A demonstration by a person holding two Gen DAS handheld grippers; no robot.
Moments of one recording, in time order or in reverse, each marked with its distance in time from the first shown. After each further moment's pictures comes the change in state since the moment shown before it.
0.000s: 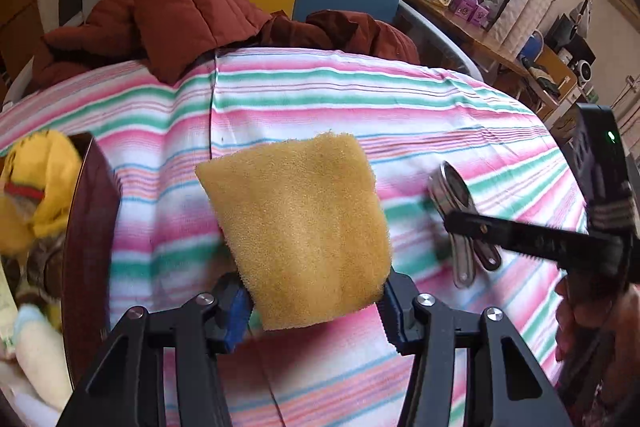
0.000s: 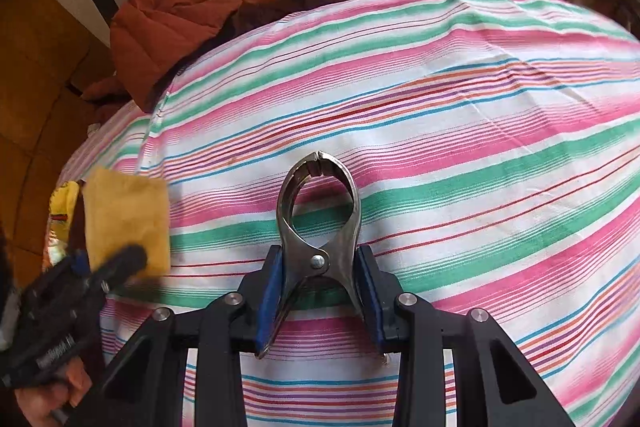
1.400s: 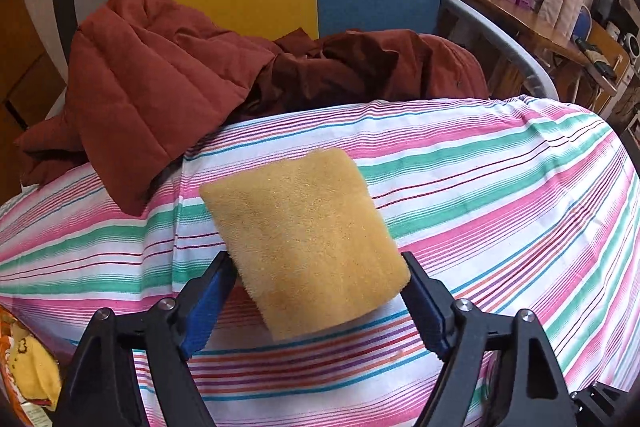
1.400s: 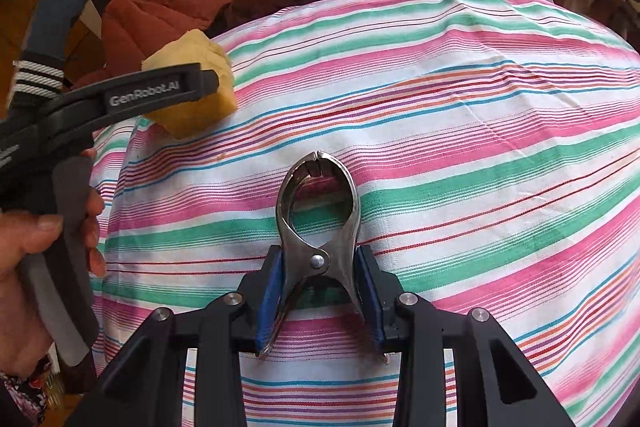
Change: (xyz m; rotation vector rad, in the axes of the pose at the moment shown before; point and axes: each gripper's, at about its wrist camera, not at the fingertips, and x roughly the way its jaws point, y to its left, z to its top) left arm 0.099 -0.034 0.133 0.060 0.010 0.265; right arm 0.007 0.005 0.006 -0.053 0.018 -0.097
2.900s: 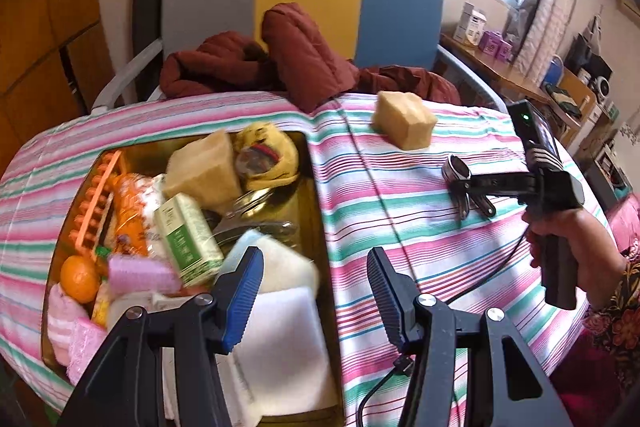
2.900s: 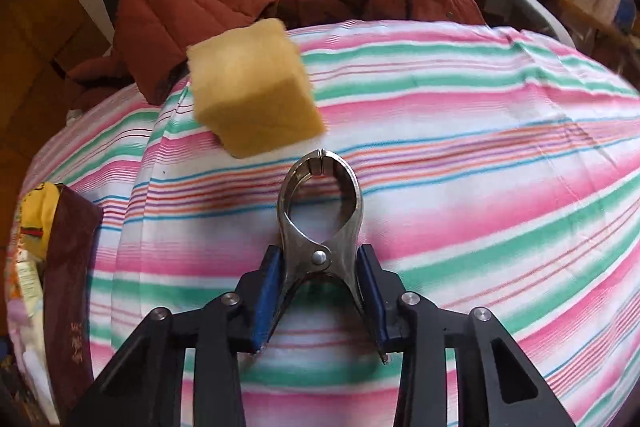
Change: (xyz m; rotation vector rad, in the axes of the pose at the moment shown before) left arm -0.196 0.154 -0.196 -0.092 -0.155 -0.097; right arm 0.015 0.061 0.007 -0.045 -0.054 -0.052
